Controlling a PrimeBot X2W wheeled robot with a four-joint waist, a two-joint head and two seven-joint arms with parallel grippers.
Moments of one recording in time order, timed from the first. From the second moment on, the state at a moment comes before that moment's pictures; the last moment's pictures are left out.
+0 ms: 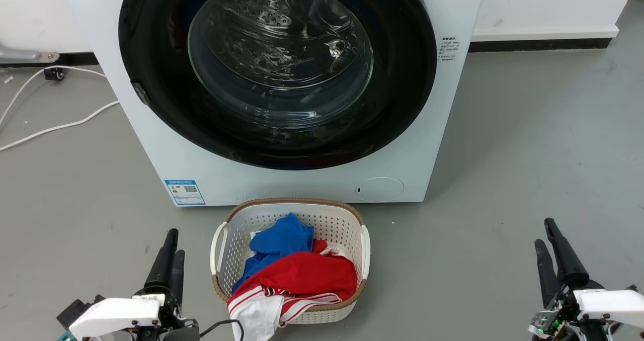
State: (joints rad) left arm -0.06 0.04 0.11 0.27 -1.56 -0.13 0.07; right arm -0.05 -0.05 -0.12 0.28 1.55 0.13 0.07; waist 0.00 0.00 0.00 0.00
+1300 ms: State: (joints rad) left arm -0.02 0.07 -0.03 0.10 -0.74 0.08 -0.09; right arm 0.04 -0.05 -0.09 0.06 0.60 0.13 -0.09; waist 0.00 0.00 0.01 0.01
